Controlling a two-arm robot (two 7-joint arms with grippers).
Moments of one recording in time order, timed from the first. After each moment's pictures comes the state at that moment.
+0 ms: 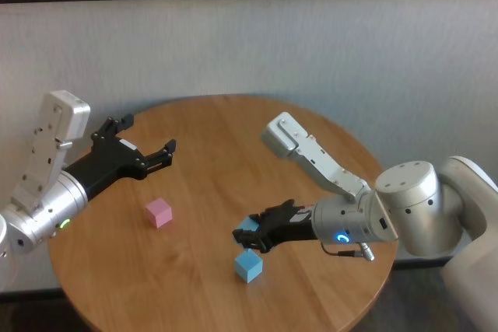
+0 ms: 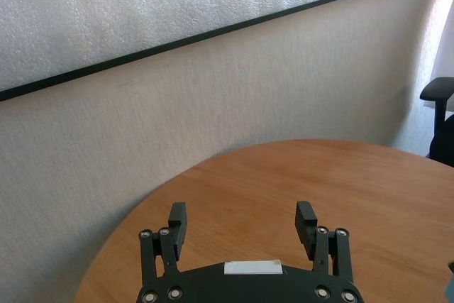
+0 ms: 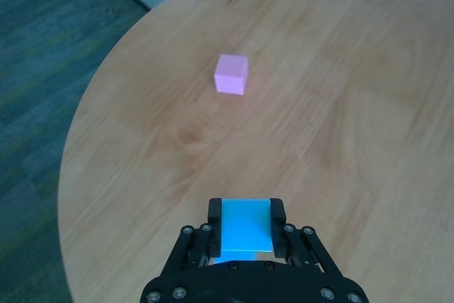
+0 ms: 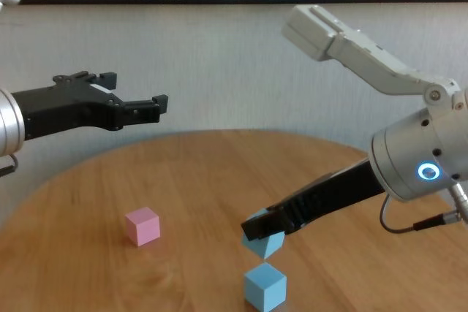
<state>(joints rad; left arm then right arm) -0.36 0.49 0.43 -1.37 -0.38 -0.07 -0.33 0.48 0.30 -0.55 -1.44 0.17 0.78 0.58</state>
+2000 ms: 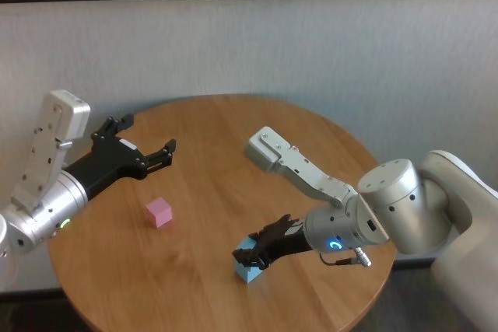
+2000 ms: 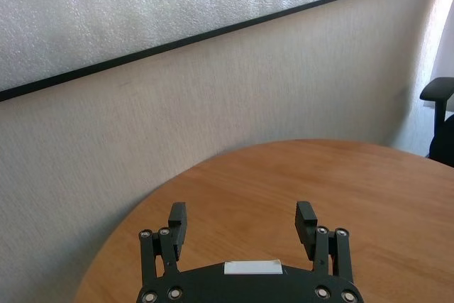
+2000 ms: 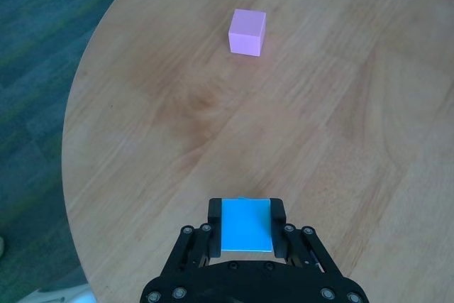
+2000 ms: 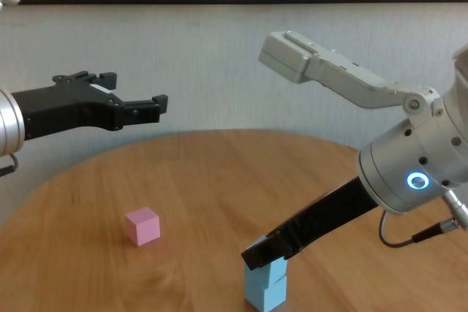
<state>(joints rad) -0.36 0.49 0.43 -1.37 -0.38 -0.07 -0.33 0.54 0.33 -0.65 -1.44 0.21 0.90 0.57</state>
